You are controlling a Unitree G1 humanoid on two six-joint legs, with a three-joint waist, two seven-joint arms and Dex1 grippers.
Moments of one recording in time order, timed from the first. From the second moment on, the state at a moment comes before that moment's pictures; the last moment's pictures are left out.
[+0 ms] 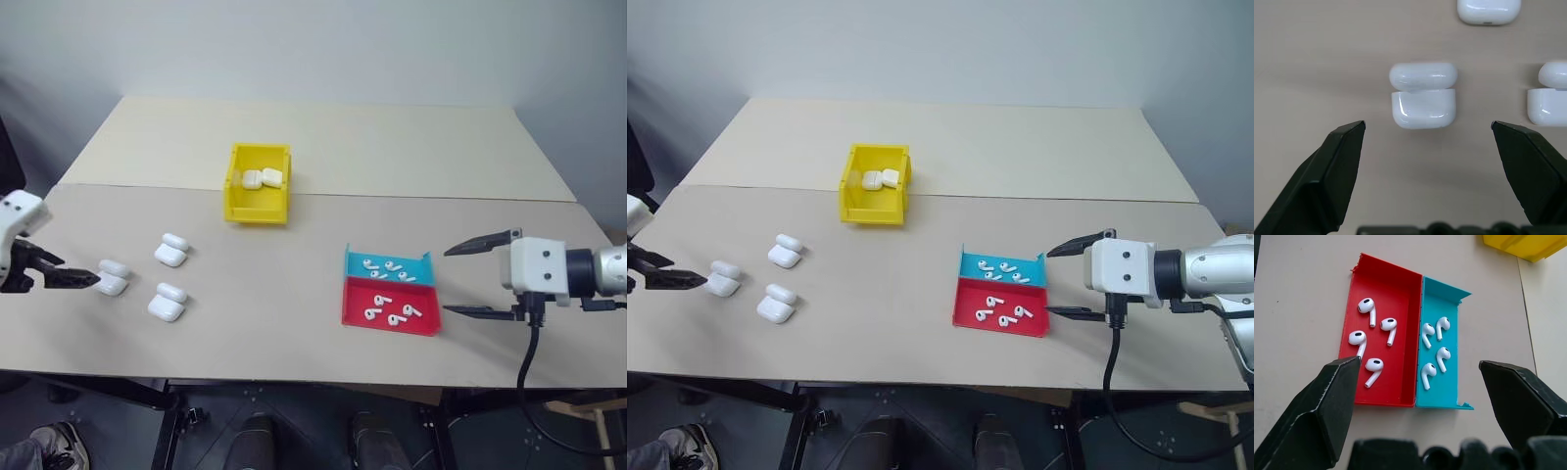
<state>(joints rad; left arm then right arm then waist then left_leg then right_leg) -0.68 1.29 -0.18 0.59 -0.21 0.76 -1.23 -0.25 -1.12 -0.15 -0.27 0.31 0.10 1.27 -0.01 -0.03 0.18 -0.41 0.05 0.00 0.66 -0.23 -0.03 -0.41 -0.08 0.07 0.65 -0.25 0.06</state>
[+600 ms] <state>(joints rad) -0.92 1.07 -0.27 1.03 0.08 0.52 -1.28 -0.24 -1.12 -0.14 -0.29 0.31 0.14 1.28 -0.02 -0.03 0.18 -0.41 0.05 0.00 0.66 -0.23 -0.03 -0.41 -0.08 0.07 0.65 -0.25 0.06</state>
